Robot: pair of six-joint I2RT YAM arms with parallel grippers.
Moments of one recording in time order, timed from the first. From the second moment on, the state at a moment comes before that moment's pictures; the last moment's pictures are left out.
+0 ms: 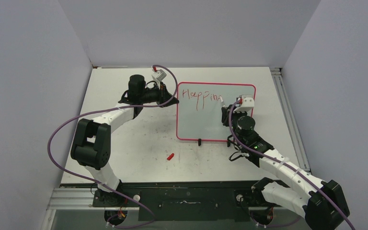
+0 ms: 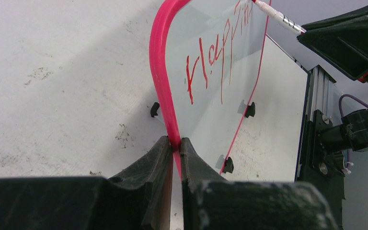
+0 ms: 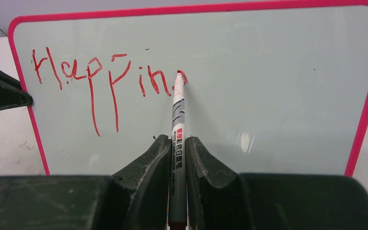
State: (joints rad) left arm -0.30 1.72 1.12 0.27 0.87 -0.25; right arm 0.58 0.97 0.54 0.29 0.39 0.25
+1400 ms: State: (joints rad) left arm -0.30 1.72 1.12 0.26 0.87 -0.25; right arm 0.58 0.86 0.51 0.18 0.39 0.29
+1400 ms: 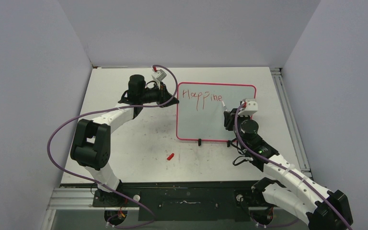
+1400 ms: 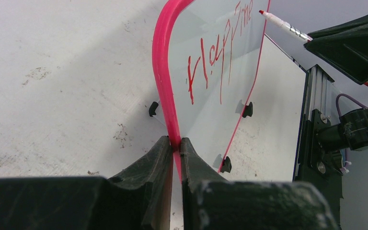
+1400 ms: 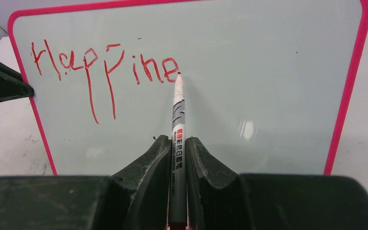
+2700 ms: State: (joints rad) left arm -0.30 1.72 1.12 0.26 0.87 -0.25; right arm 0.52 0.94 0.56 0.22 0.34 0.24
